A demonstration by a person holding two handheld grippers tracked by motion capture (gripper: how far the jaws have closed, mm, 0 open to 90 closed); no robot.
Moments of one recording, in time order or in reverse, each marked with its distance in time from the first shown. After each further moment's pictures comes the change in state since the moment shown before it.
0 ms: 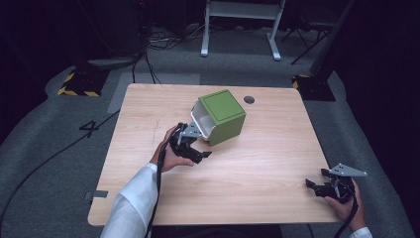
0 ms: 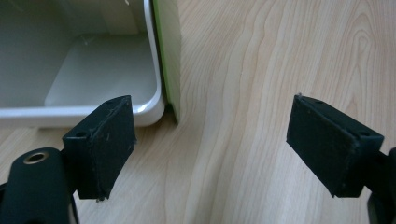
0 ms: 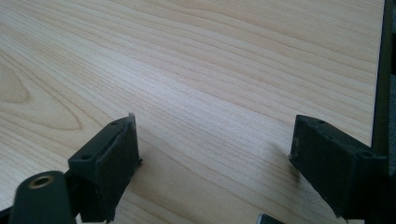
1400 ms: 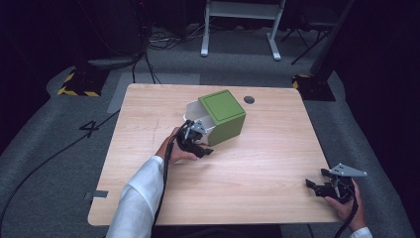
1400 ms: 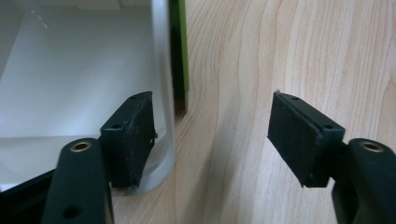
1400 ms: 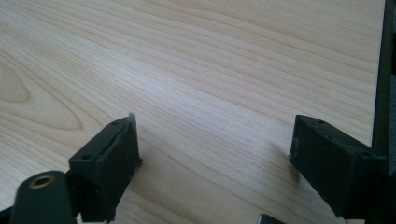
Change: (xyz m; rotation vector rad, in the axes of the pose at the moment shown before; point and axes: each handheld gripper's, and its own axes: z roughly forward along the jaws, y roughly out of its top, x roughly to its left) left arm 0.023 -0.007 0.028 0.126 -0.059 -0.013; right arm -0.001 0.000 0.000 0.001 0.005 0.002
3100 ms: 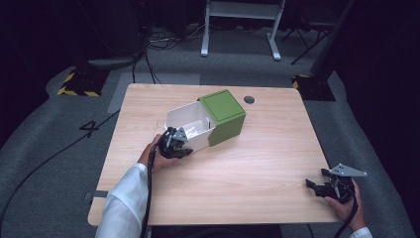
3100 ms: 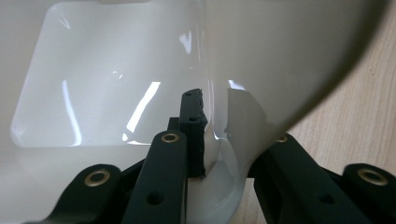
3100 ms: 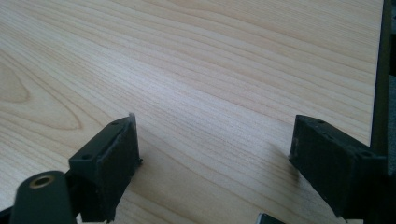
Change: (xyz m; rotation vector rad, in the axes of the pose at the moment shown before) left arm 0.004 -0.052 -0.026 0.050 0.063 -0.012; right arm 0.001 0.000 0.000 -0.003 -0.009 -0.005
